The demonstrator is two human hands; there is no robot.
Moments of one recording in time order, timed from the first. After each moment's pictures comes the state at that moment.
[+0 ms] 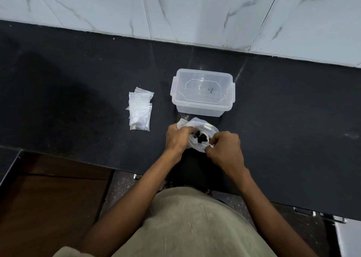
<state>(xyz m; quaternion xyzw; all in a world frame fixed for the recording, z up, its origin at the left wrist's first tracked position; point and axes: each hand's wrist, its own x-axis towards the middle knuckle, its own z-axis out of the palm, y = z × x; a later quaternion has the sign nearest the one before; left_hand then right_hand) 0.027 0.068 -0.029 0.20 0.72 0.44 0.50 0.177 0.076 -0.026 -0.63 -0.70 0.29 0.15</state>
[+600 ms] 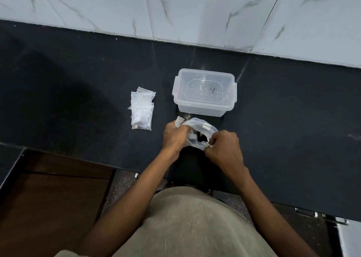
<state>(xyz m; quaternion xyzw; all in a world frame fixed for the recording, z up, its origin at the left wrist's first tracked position) 0.017 0.066 -0.026 0.21 0.73 0.43 0.49 0.169 0.075 -0.021 -0.62 -0.72 0.28 0.11</state>
